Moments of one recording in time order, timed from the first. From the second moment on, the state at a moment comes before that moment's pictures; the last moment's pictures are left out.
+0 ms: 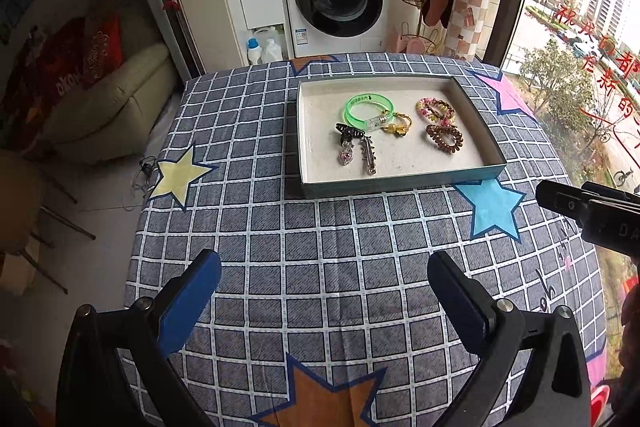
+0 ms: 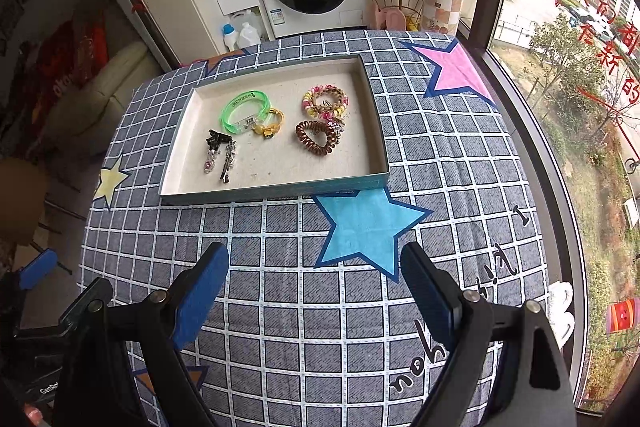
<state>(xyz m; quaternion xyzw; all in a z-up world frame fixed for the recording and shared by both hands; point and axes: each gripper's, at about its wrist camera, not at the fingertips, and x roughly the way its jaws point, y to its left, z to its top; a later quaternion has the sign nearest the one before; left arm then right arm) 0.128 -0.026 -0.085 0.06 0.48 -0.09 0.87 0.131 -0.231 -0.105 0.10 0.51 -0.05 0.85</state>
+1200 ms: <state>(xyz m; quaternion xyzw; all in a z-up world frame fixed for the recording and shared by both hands) 0.019 -0.004 0.009 0.03 0.42 -0.05 0.90 -0.004 -0.216 0.012 0.05 0.42 -0.06 0.91</state>
